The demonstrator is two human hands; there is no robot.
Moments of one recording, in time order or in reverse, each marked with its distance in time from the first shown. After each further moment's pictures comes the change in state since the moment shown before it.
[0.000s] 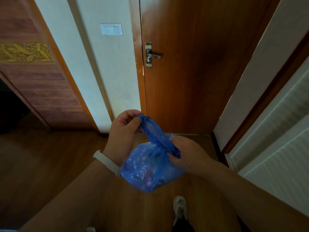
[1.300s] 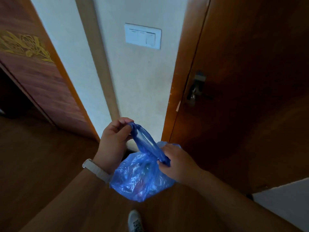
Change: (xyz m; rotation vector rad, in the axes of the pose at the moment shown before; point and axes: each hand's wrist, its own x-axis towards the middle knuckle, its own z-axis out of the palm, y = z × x) left_hand 0.508 -0.079 -0.090 -0.123 0.317 0.026; right_hand 0.542 0.153 0.037 0.076 -0.071 -0.255
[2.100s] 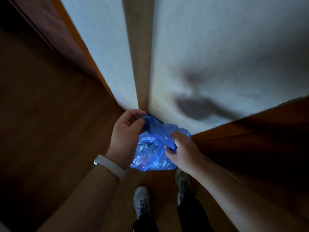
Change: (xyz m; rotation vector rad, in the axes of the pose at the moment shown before) left_hand 0.218 -0.277 -0.161 0.028 0.377 -0.343; right_hand 0.219 0.192 0.323 0.107 -0.225 0.004
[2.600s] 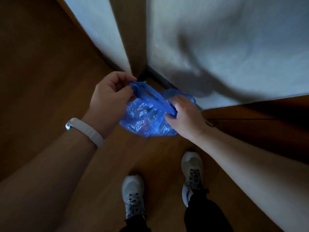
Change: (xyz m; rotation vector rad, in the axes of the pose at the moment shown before) left_hand 0.164 -0.269 -0.050 0.318 0.026 -0.009; right_hand 0.055 0.223 0.237 -0.033 -0.086 0.005
